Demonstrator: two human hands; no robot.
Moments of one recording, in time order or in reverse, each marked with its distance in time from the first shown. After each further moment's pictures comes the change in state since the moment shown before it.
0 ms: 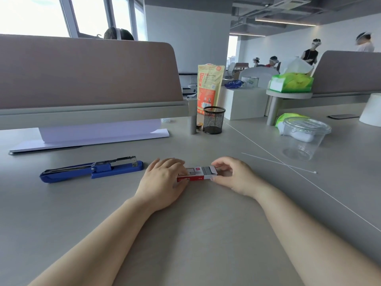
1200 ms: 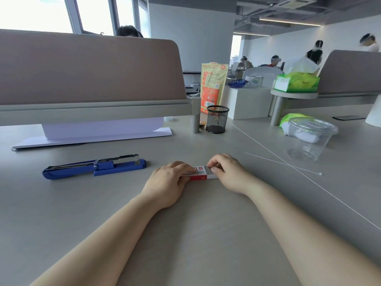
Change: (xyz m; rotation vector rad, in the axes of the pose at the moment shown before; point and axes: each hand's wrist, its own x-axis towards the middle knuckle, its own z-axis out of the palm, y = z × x) left_hand 0.003 0.002 0.004 -0.146 -0.105 -0.073; right_hand 0.012 -0.020 0.013 -0.266 -0.028 -0.039
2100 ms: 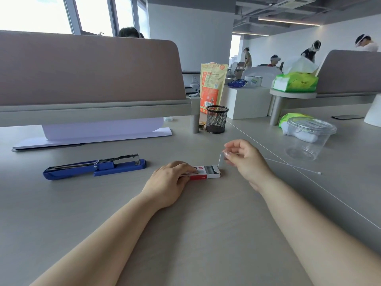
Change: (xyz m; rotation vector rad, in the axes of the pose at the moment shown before) left_hand -0.001 0.001 -0.002 -0.029 -0.016 -0.007; right_hand -0.006 0.003 -0.022 0.777 0.286 0.095
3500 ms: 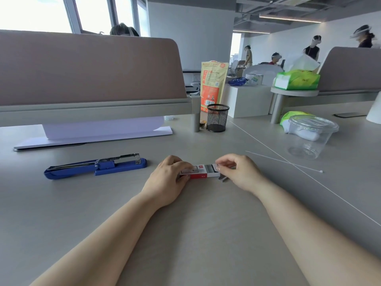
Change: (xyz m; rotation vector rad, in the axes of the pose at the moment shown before) left_hand 0.000 -0.003 0.000 -0.019 0.074 -0.025; right_hand -0.013 0.008 0.003 -0.573 -0.138 0.052
